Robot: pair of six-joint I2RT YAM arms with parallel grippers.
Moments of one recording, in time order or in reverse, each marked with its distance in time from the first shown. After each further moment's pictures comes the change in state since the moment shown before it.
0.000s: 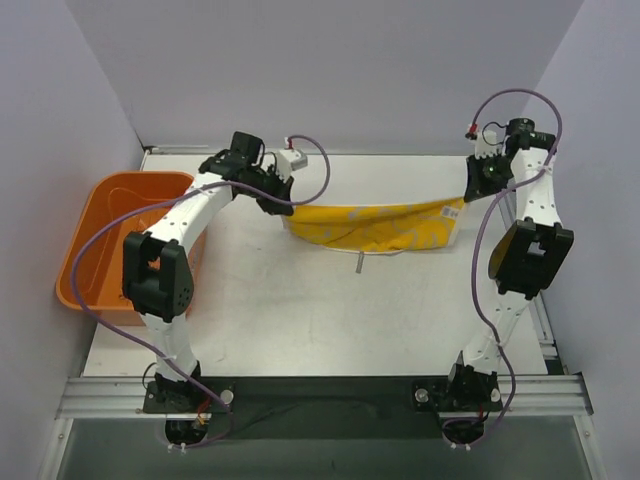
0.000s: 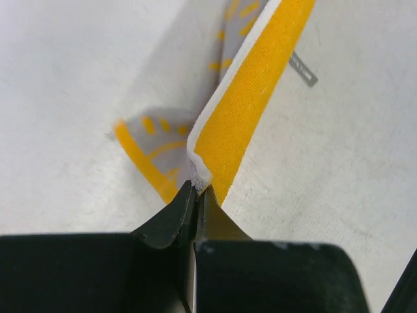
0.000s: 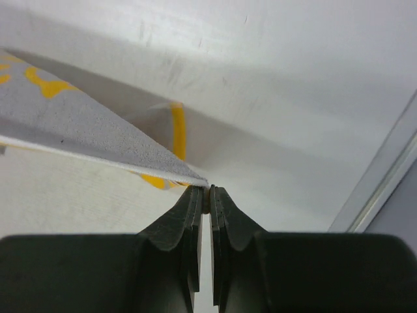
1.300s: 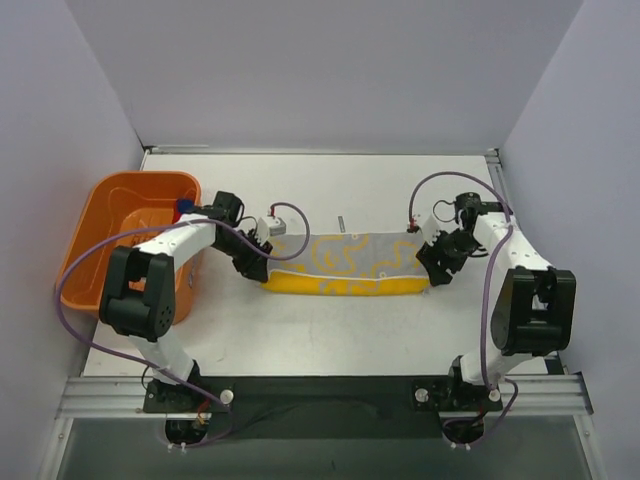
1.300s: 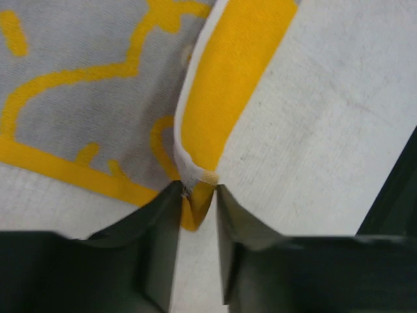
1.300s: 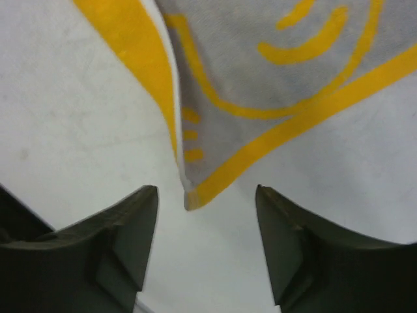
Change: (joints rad) left arm 0.111 -0.177 -0.531 -0.011 0.084 0.227; right arm 0.206 -0.528 -0.938 0.211 0.003 -0.449
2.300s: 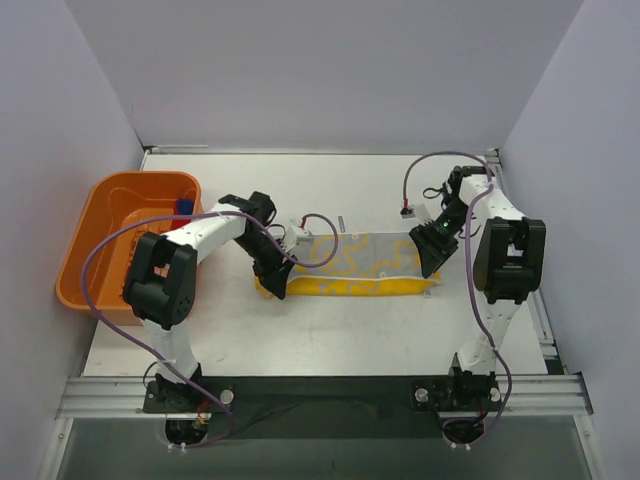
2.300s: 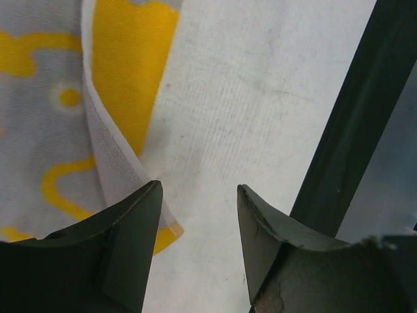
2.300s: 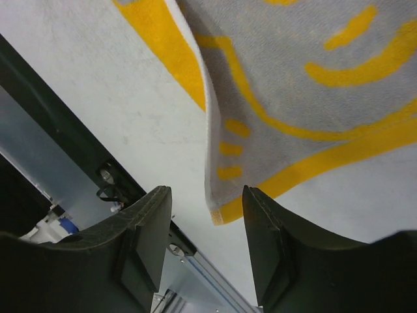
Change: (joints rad) left arm -0.167 0.131 0.209 -0.313 0.026 0.046; right arm 0.026 0.424 0.475 -0.478 -0.088 0.119
